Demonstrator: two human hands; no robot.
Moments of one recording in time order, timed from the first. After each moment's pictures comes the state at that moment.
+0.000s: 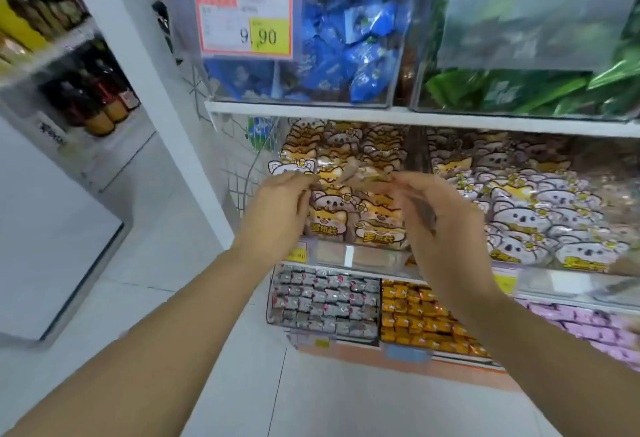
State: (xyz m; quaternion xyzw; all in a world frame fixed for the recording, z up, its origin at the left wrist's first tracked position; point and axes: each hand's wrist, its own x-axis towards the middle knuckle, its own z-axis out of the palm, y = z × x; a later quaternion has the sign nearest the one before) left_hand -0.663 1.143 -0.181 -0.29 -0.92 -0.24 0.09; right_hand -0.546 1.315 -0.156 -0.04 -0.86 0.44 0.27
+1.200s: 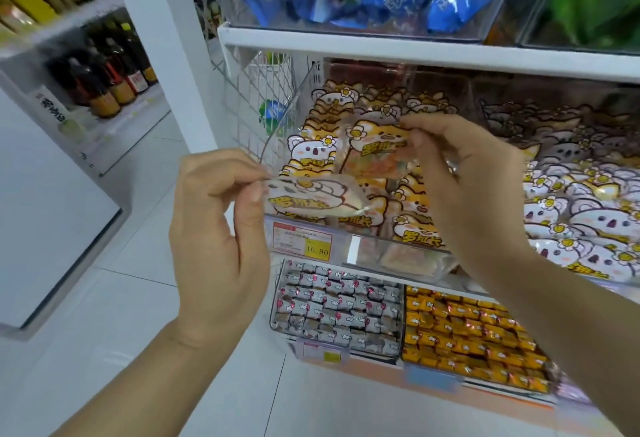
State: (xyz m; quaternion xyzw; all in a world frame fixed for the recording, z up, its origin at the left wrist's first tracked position) left_hand -0.619 1.095 -0.196 -0.27 -0.74 -0.48 0.40; right_hand -0.606 1.293 -0.173 0.00 -0.85 0.40 0.36
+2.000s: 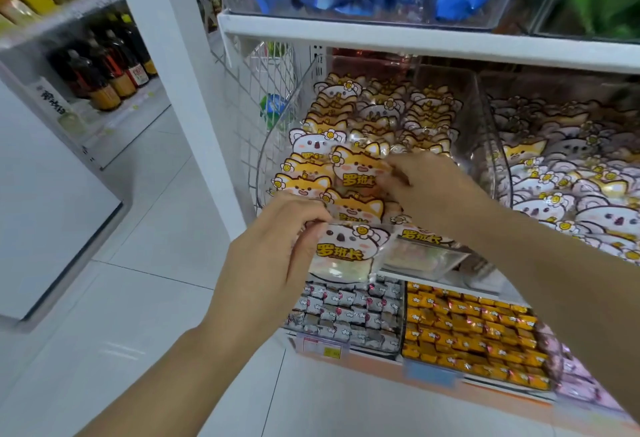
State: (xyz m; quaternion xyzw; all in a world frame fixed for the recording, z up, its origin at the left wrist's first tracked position) left_hand -0.613 1.099 -0.226 -0.31 -0.85 -0.38 0.17; right_hand -0.634 1.305 -0.190 0.02 -0.98 0.18 0.04
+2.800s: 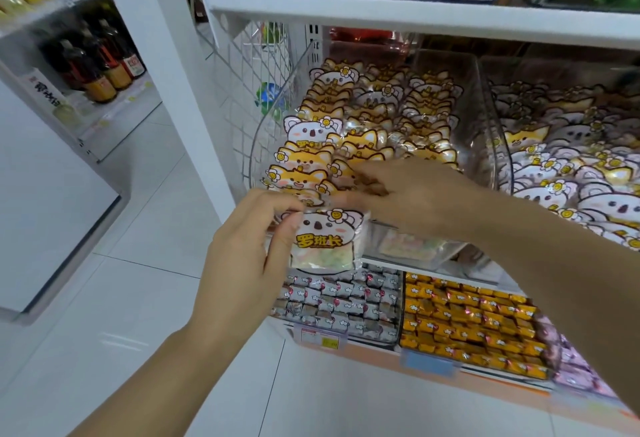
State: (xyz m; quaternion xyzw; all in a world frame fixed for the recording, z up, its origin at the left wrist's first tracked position) left_hand -0.611 1.093 -0.238 -0.24 -0.86 -0.42 0.17; right_hand -0.627 1.292 -0.177 0.09 -0.98 0.12 -0.11
